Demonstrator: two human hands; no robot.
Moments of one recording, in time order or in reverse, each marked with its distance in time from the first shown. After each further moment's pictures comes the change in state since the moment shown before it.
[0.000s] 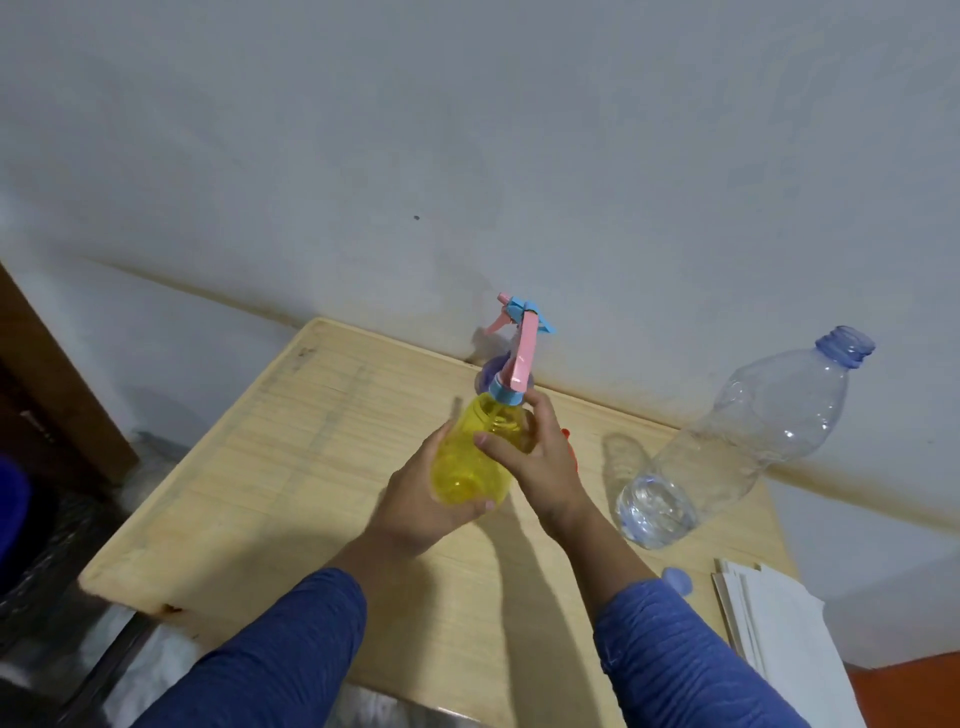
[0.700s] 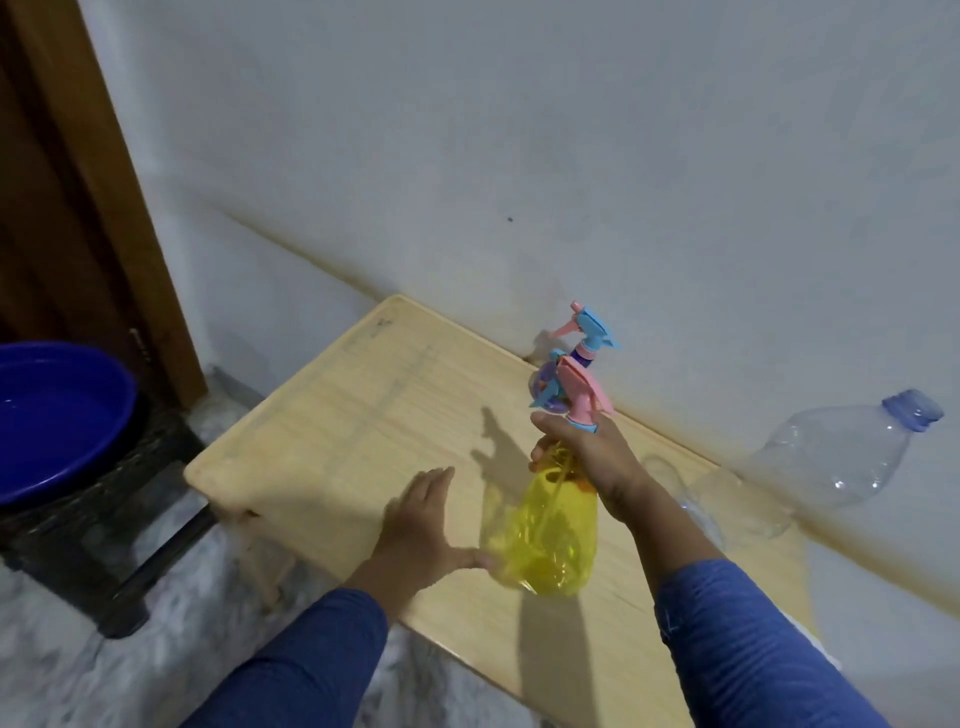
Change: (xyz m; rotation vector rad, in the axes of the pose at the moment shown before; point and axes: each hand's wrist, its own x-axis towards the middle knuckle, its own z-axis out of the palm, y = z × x) left_hand -0.068 -0.025 -0.010 0.503 -0.067 -0.219; right_hand -0.005 -0.046 -0.001 -0.203 -0.191 0.263
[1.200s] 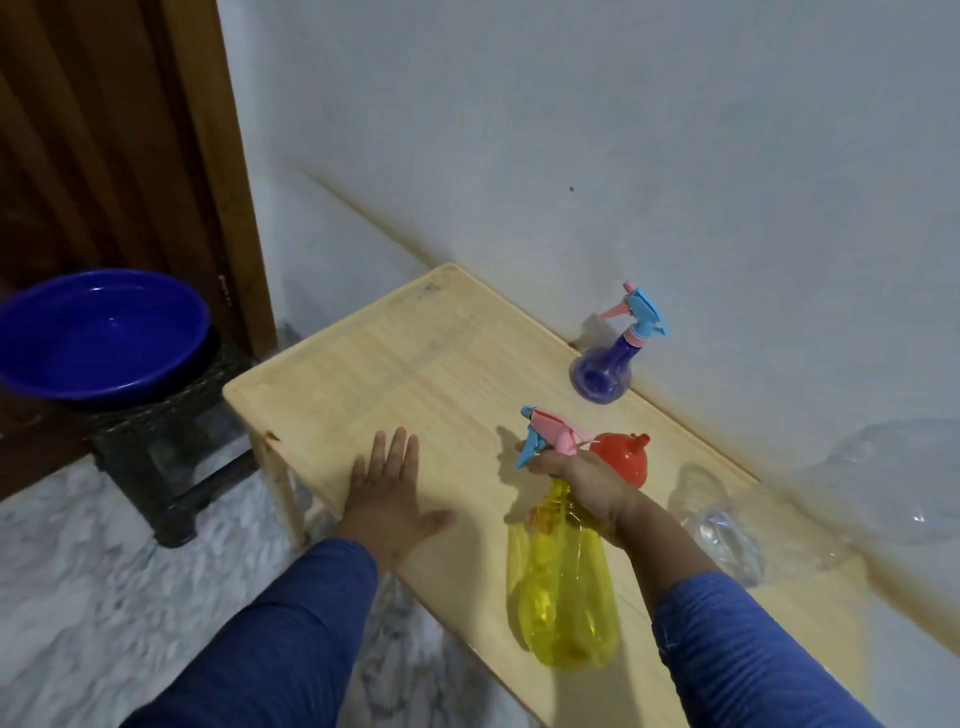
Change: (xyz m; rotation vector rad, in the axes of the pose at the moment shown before) left_hand -0.001 -0.031 0.027 0.380 -0.007 -0.315; right_hand 0.006 0.058 0.000 -0.014 -0.335 0.294
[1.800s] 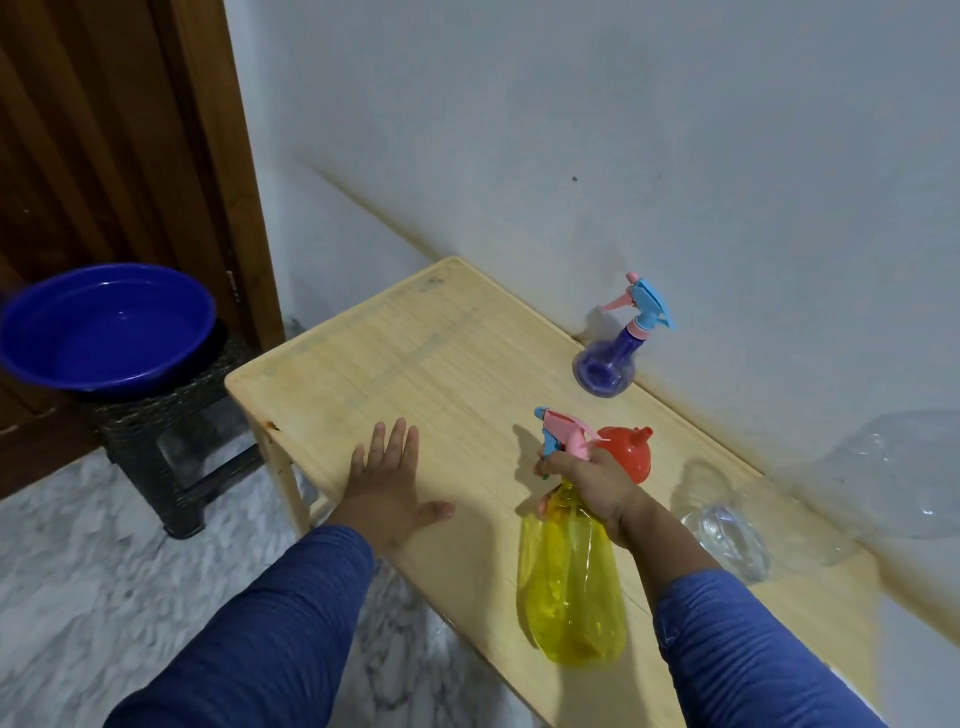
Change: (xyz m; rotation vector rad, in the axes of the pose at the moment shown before) left_hand 0.001 0.000 -0.003 0.033 -0.068 -0.013; right_hand -0.003 0.009 -0.008 0.053 0.040 -0.025
